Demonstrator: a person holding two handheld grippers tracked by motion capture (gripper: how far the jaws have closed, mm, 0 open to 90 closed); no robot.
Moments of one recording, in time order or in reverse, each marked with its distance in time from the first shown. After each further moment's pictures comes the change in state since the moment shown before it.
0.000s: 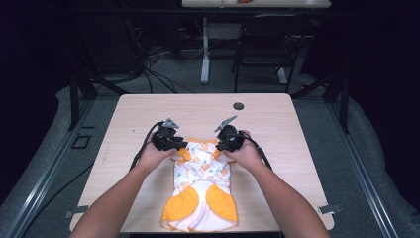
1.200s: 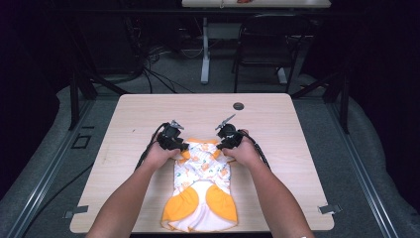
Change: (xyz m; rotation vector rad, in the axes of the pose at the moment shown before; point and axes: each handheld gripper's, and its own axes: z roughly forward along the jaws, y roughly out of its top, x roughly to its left) left arm 0.010 -0.008 0.037 0.100 0.046 -0.010; right arm -0.023 -0.005 0.037 0.072 -0.006 0.070
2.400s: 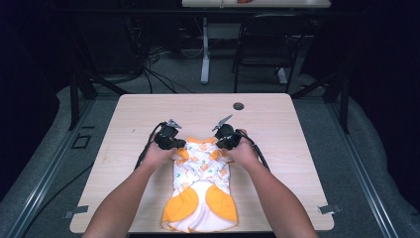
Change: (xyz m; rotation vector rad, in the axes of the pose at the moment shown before) left arm -0.001 0.001 -0.019 -0.029 -0.028 -0.014; right arm 0.017 0.007 -0.018 -0.028 -0.024 -0.079
